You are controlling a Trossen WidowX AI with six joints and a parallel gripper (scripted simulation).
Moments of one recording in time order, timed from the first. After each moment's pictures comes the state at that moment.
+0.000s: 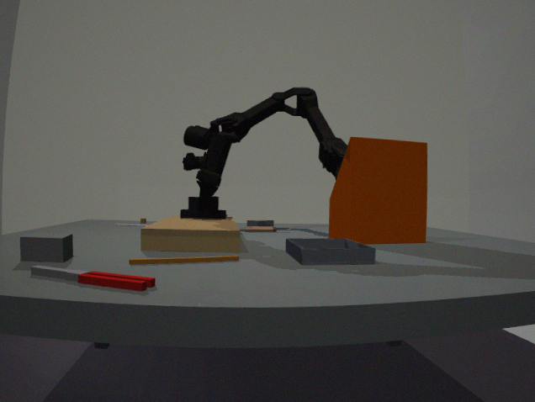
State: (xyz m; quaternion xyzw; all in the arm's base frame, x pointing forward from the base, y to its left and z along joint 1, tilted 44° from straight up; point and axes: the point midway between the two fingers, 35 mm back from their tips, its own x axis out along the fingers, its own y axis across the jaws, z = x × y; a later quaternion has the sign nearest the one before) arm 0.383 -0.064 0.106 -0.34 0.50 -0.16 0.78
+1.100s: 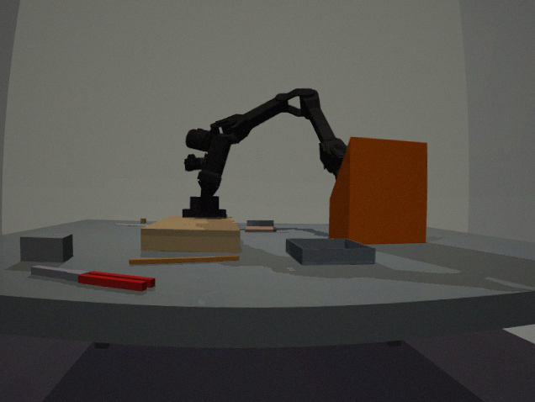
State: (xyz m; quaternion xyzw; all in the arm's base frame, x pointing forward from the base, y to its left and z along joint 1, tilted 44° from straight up) arm 0.386 -0.096 0.139 -0.34 0.51 -0.16 0.78
